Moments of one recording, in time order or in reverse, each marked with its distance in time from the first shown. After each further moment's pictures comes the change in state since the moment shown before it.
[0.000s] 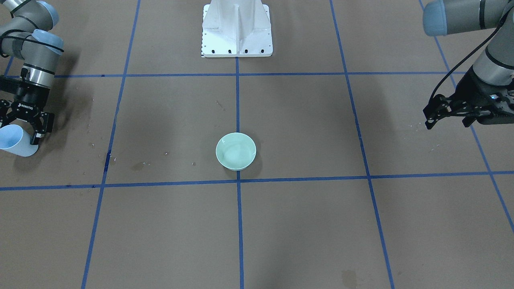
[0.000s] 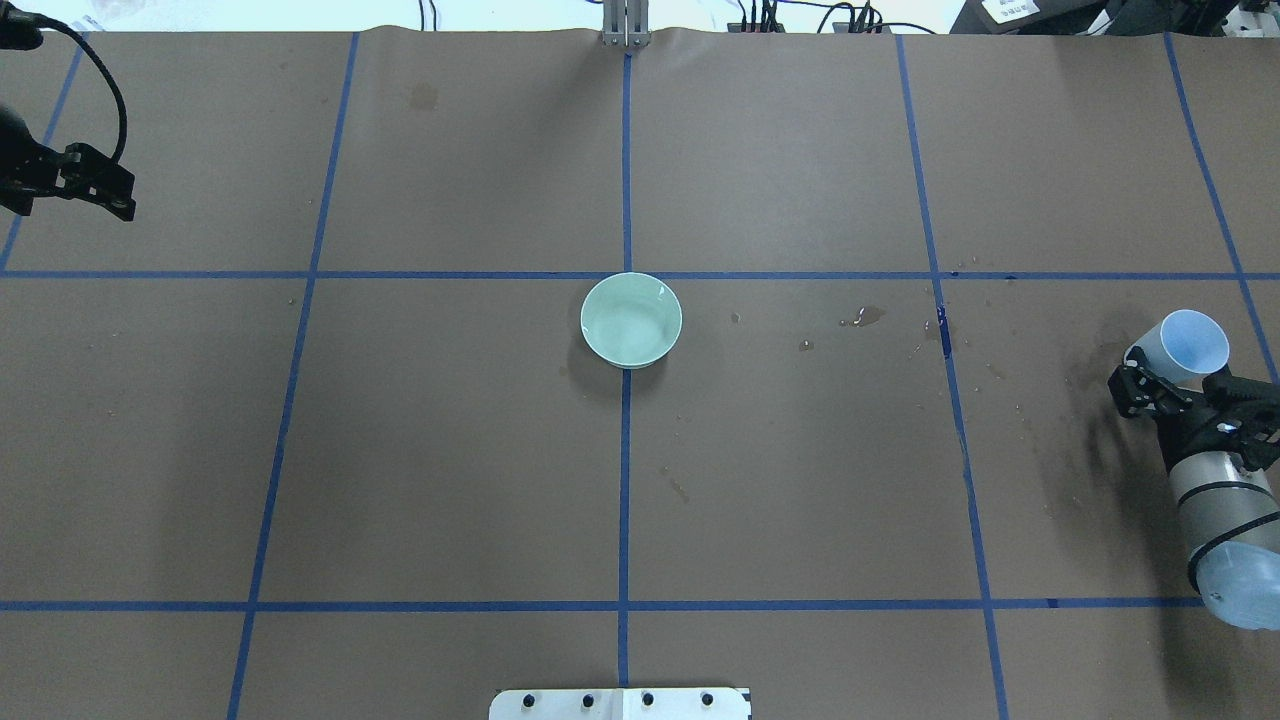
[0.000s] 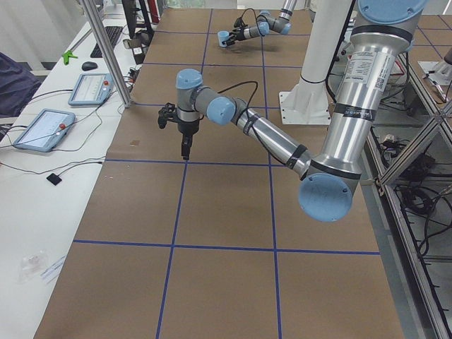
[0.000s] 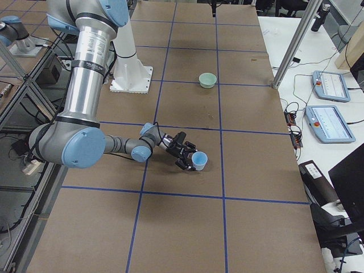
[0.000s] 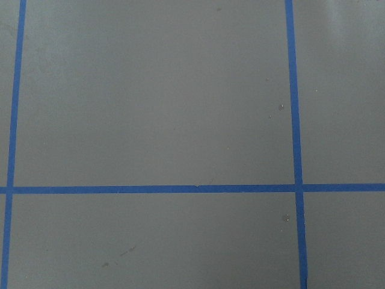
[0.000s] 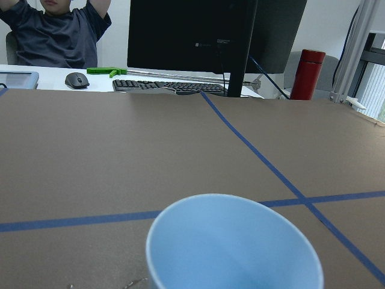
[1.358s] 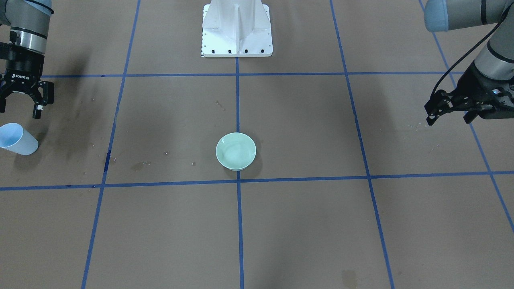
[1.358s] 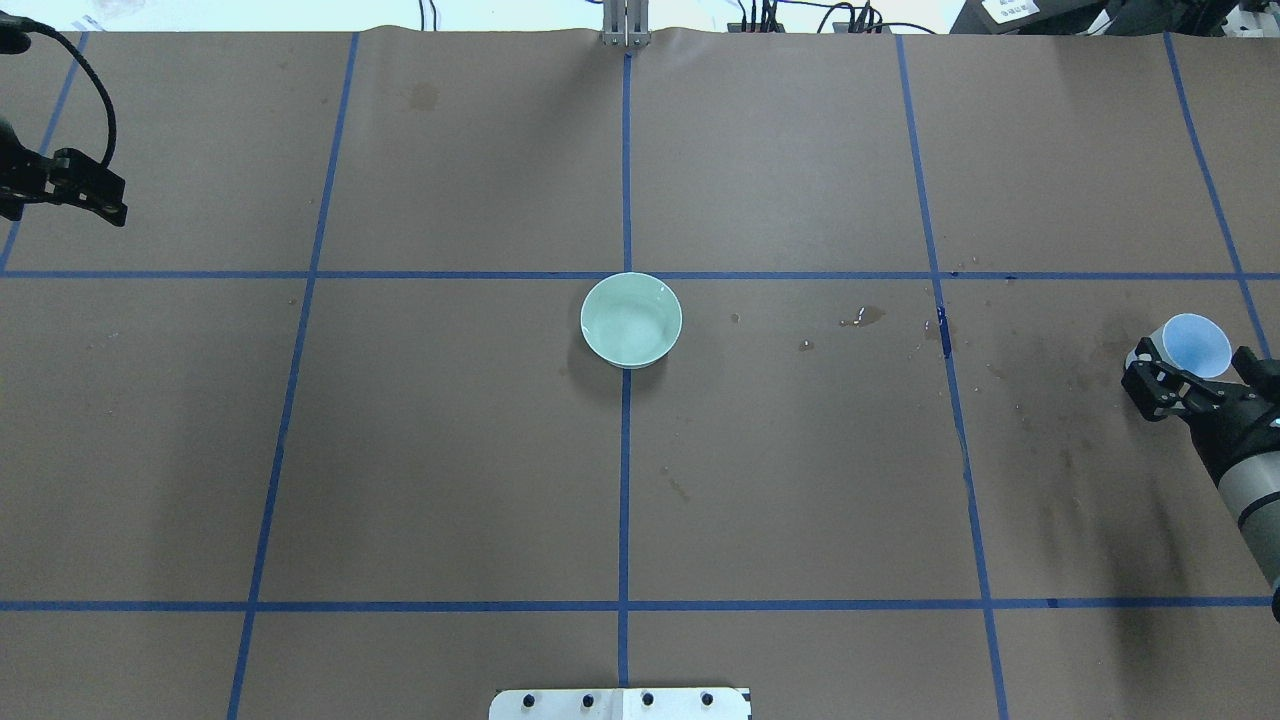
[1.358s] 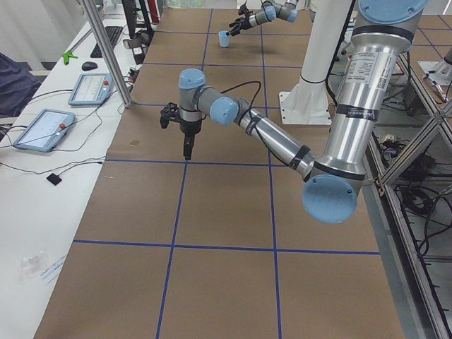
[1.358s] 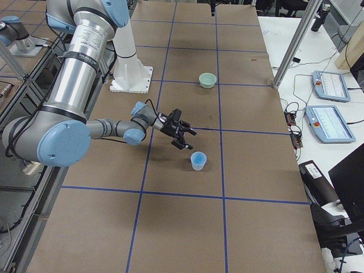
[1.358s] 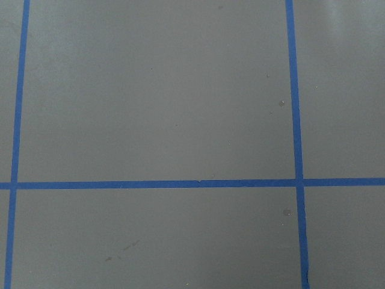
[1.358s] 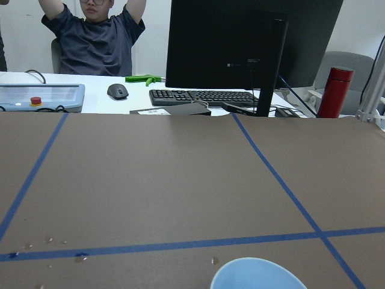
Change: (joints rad) left arm -0.001 0.021 -0.027 -0.001 0.001 -0.001; right arm 0.001 -0.158 0.350 -0.007 0.067 -0.201
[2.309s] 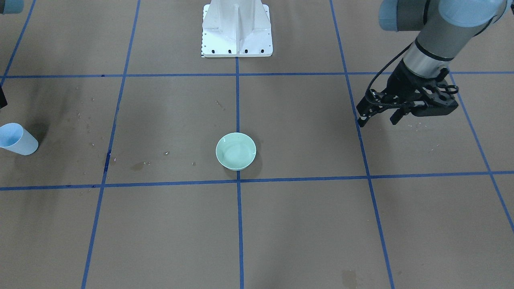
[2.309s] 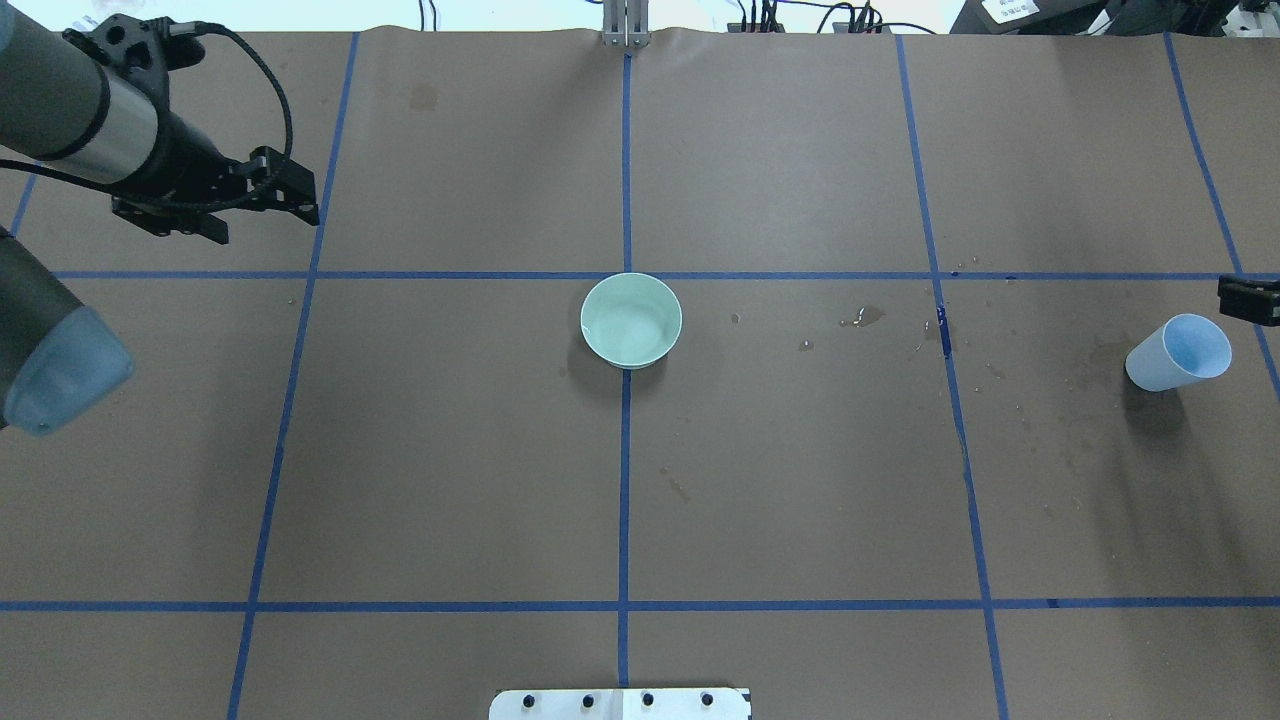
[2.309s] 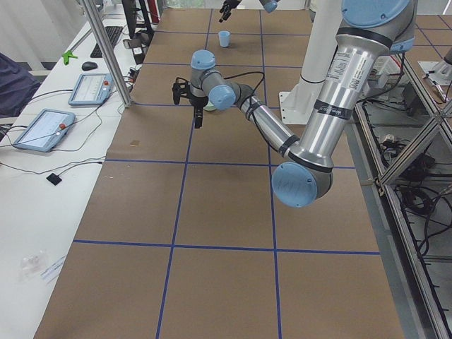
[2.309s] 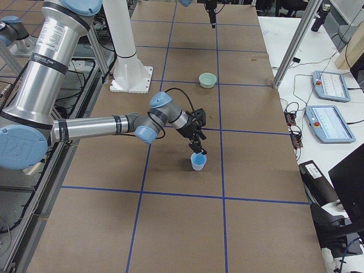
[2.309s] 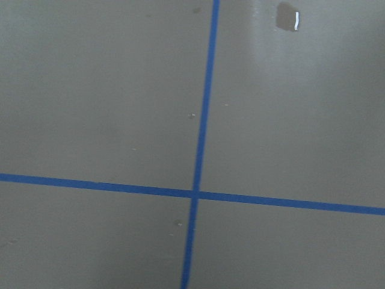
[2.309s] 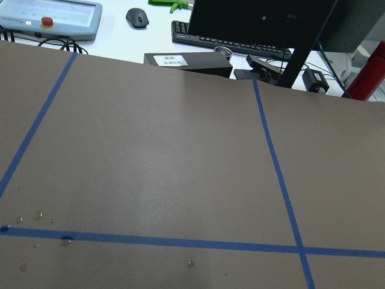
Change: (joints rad) left arm 0.204 -0.167 0.022 -0.197 0.005 -0.499; right arm 0.665 0.129 -0.021 -0.015 0.912 -0.638
